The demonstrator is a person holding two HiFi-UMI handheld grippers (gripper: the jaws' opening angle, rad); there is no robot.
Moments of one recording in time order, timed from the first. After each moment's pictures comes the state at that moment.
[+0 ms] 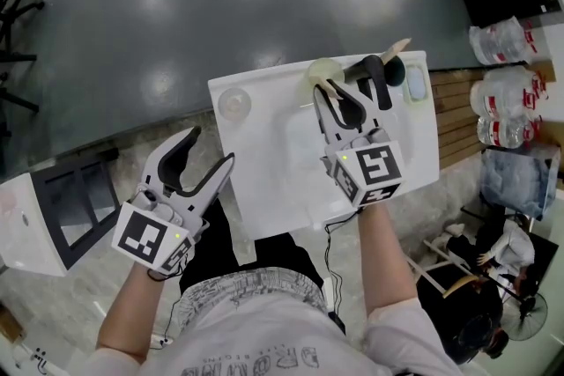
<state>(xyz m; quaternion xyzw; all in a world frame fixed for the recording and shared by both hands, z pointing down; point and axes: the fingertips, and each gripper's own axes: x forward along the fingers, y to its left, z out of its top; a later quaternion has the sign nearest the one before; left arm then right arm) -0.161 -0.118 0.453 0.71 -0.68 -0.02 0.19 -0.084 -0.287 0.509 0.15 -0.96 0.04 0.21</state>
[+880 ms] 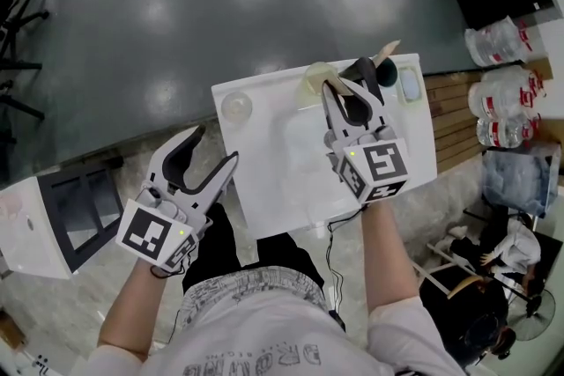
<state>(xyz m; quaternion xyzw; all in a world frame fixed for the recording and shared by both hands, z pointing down) -0.158 -0.121 0.429 0.72 -0.68 -0.02 0.16 -0.078 -0.300 0.474 0.17 -0.97 0.03 0.19</state>
